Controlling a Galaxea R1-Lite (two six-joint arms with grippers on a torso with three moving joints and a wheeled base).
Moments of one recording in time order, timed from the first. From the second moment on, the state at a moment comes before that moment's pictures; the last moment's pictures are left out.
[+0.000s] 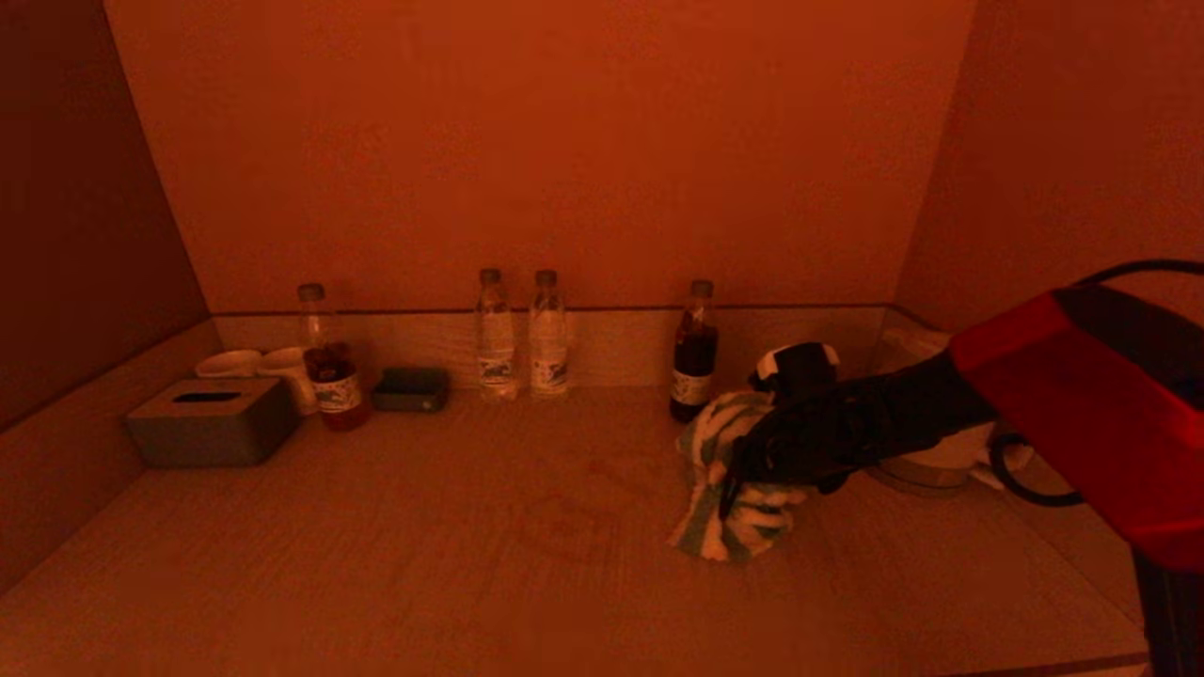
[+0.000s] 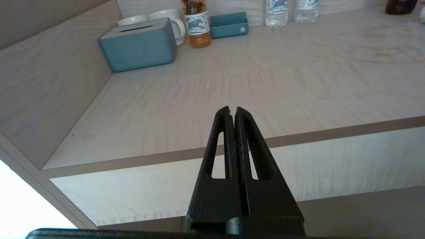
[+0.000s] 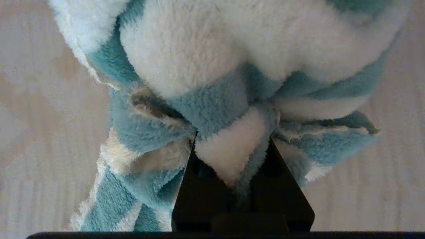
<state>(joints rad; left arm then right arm) 0.00 0.00 0.00 0.00 -0.05 0.12 0.22 2.20 -1.34 0.02 -0.02 0.23</state>
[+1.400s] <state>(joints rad) 0.01 0.00 0.00 0.00 -0.05 0.12 0.41 2.25 -1.41 0.04 -0.01 0.24</state>
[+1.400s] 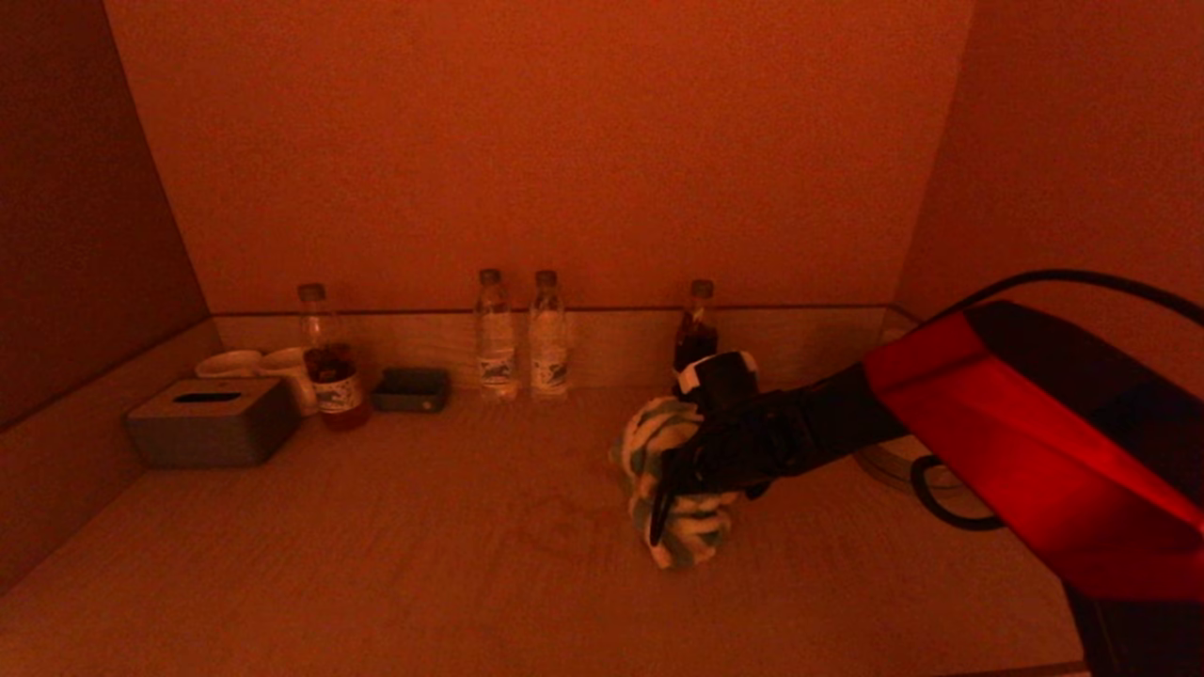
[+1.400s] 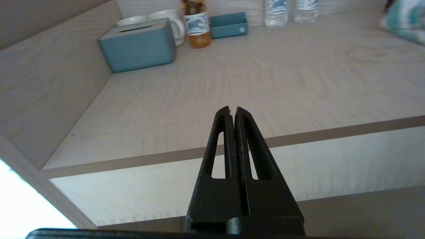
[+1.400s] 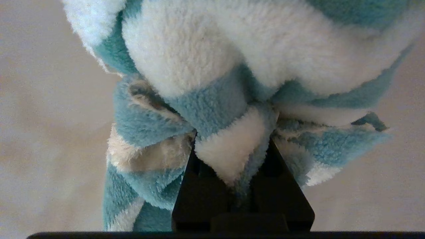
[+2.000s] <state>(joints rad) 0.01 0.00 0.00 0.00 -0.05 0.12 0.56 2.24 -1.42 0.03 -0.01 0.22</state>
